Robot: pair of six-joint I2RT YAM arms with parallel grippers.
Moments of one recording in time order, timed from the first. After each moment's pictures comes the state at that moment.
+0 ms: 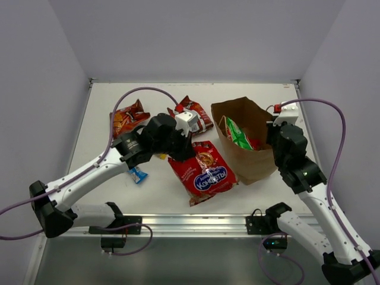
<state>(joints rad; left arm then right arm) -0.88 1.23 1.24 -0.62 0.16 -0.36 0.42 0.75 0.90 -0.39 0.53 -0.02</state>
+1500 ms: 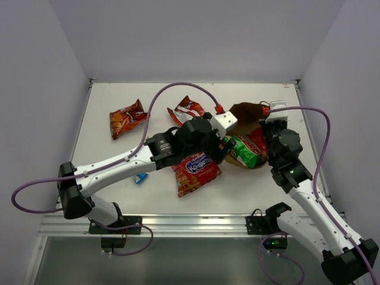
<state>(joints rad) -1.08 1.44 1.40 -0.38 -0.13 -0.06 0.42 0.79 0.71 0.14 0.50 -0.32</state>
